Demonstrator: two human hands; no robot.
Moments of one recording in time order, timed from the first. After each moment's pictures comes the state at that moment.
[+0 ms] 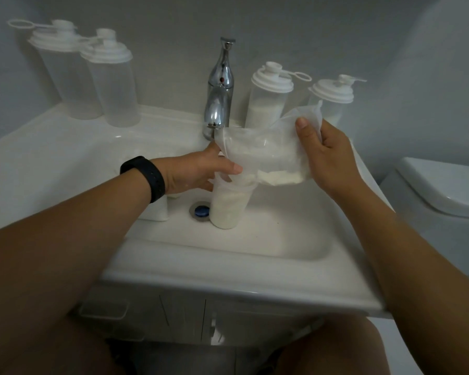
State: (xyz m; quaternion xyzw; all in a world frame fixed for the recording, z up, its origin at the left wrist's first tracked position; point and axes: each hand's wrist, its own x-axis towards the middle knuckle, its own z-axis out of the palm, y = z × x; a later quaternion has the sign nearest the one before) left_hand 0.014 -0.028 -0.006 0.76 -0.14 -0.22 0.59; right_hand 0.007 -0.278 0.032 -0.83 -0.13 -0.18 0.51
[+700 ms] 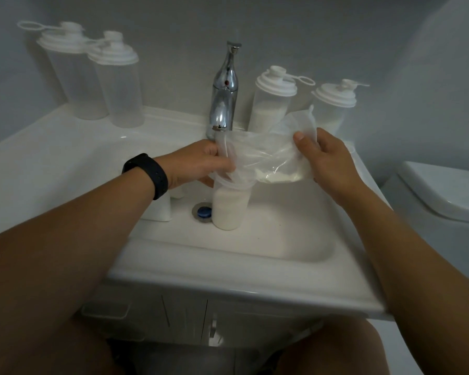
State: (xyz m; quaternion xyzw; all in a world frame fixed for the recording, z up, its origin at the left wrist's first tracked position) left_hand 0.009 -0.025 0.011 0.83 -0.12 -0.12 0.54; right_hand 0.018 -0.287 0.026 -0.86 -0.08 -0.13 0.49
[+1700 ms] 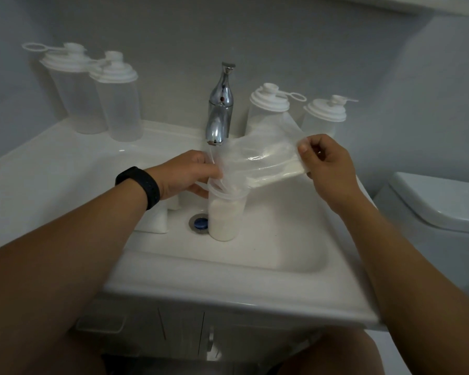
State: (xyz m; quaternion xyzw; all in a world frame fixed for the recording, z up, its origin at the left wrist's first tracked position) left_hand 0.022 -0.013 0.002 0.78 -0.09 -0.13 0.61; right_hand 0.031 -0.299 0.023 -0.83 -0.11 -0.20 0.50
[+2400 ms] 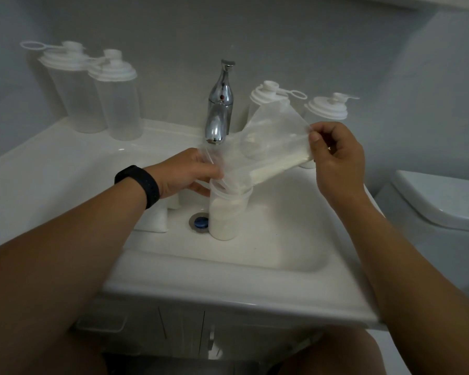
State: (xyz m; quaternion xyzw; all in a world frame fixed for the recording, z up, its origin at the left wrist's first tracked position) left_hand 0.029 -0.009 -0.005 0.77 -0.11 -0.13 0.62; right_hand 0.023 -0.293 0.028 -0.79 -0.15 -0.32 0.50
